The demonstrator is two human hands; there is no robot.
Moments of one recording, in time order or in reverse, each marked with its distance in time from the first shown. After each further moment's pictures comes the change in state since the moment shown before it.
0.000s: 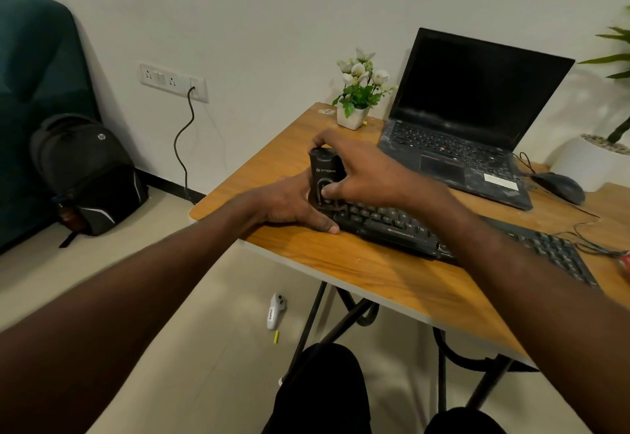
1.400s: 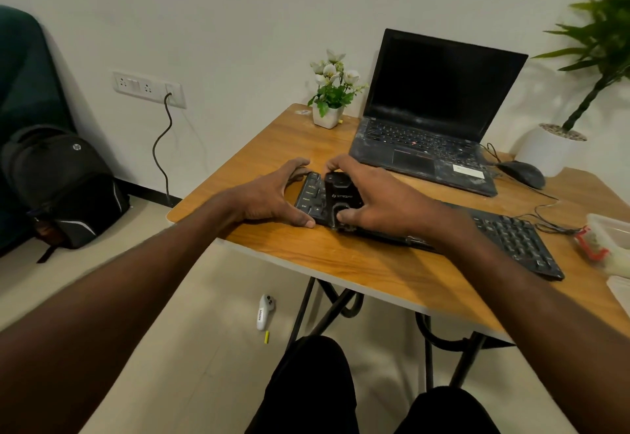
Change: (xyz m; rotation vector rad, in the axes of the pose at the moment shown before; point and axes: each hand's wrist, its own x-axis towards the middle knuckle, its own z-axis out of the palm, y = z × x) left_hand -0.007 0.012 0.001 -0.057 -0.010 -0.019; right_hand -0.074 0.020 -0.009 0.015 -0.028 0.140
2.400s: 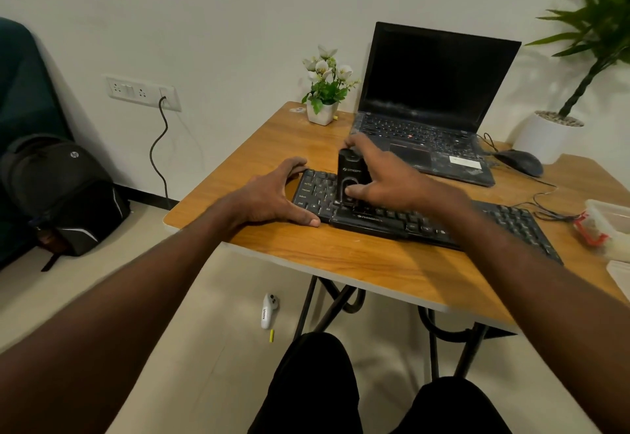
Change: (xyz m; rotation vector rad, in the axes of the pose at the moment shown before) left_hand 0.000 0.006 0.008 0.131 0.111 -0.048; right_hand 0.015 0.033 -0.011 0.078 0.080 0.083
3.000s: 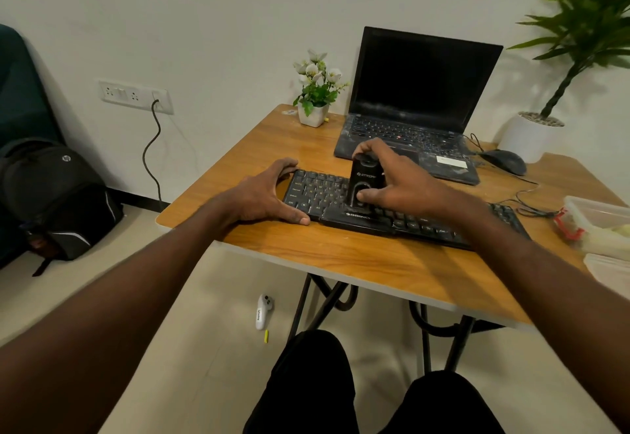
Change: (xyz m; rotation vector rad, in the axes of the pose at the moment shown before) left_hand 0.003 -0.003 0.000 -0.054 -0.019 0.000; right_hand -0.039 0.012 -0.016 0.126 0.043 0.019
